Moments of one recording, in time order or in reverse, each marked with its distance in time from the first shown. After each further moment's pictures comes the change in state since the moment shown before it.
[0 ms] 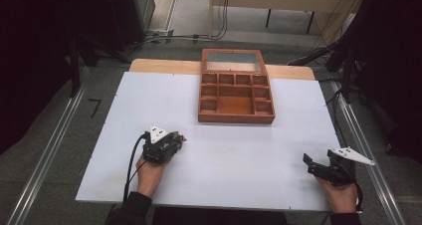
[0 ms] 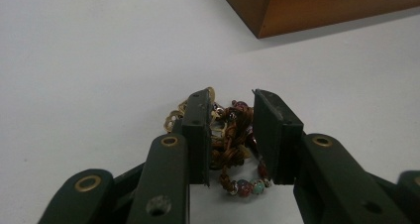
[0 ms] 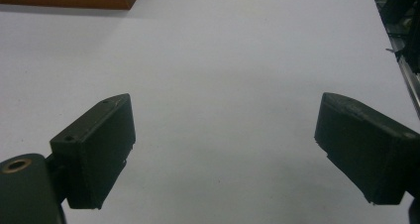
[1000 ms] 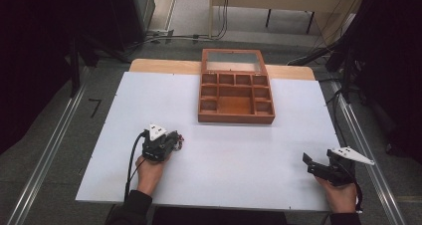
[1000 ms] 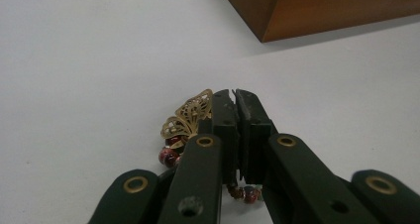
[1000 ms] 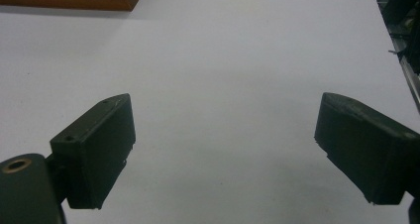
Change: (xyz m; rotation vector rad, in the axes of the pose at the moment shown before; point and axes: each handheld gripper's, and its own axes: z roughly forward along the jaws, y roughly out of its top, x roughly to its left) left arm 0.004 0.005 0.001 0.007 -0.007 -0.025; right arm 0.001 0.001 0.001 -0.002 0.005 -0.002
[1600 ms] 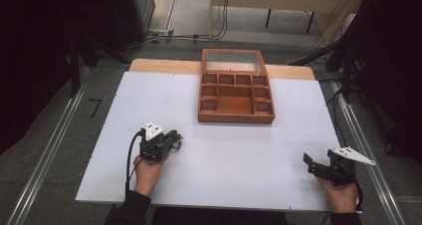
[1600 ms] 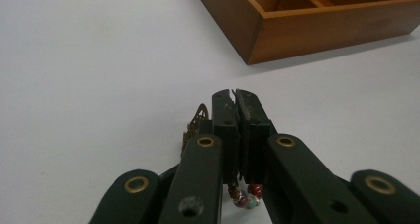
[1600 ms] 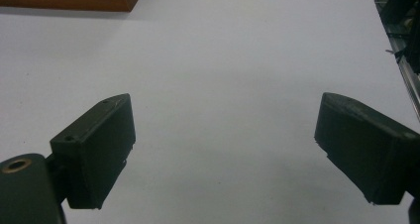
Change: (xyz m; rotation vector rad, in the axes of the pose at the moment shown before) left arm -0.004 0.010 -0.017 -0.045 -0.021 -0.008; right arm -0.001 0.000 -0.001 -0.001 -0.001 0.006
